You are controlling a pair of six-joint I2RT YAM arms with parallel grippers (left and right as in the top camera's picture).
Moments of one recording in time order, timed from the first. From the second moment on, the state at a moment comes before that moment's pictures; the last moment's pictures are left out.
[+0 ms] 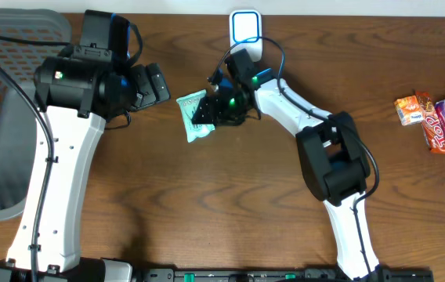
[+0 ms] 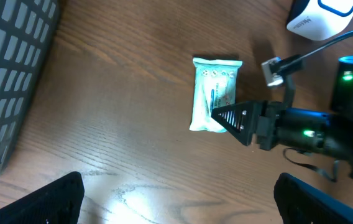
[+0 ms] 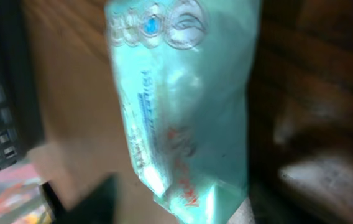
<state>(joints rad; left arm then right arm) -0.17 1.56 1.80 -1.36 -0.01 -0.51 0.50 2.35 1.77 -0.64 -0.68 0.40</state>
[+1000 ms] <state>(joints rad) -0.17 1.56 1.80 -1.36 -0.01 -0.51 0.44 2.12 1.77 -1.27 0.54 0.43</state>
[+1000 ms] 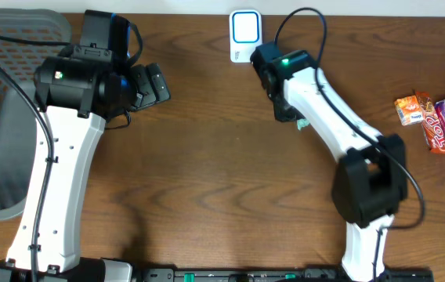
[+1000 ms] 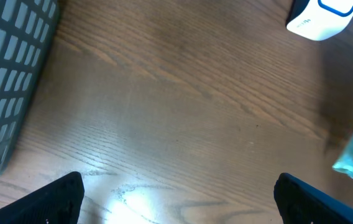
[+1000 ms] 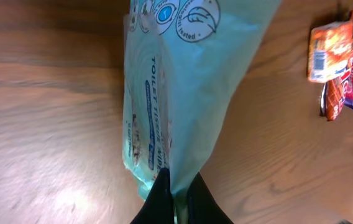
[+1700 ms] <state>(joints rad) -0.17 1.56 1.80 -1.36 -0.01 -0.51 0.66 2.32 1.99 -1.37 0.44 0.46</state>
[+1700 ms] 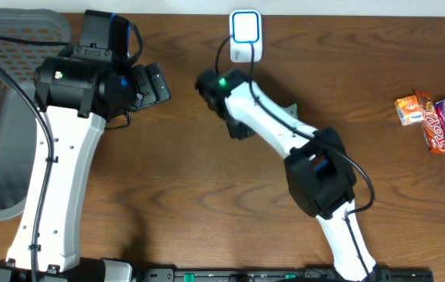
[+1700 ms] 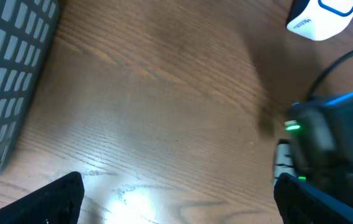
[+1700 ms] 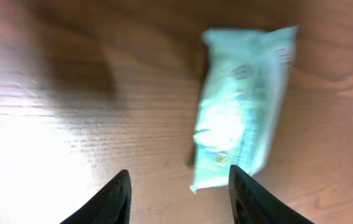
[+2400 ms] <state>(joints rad) -0.17 1.56 1.80 -1.36 -0.01 -0.51 0.28 2.32 2.03 -1.38 0.09 0.29</state>
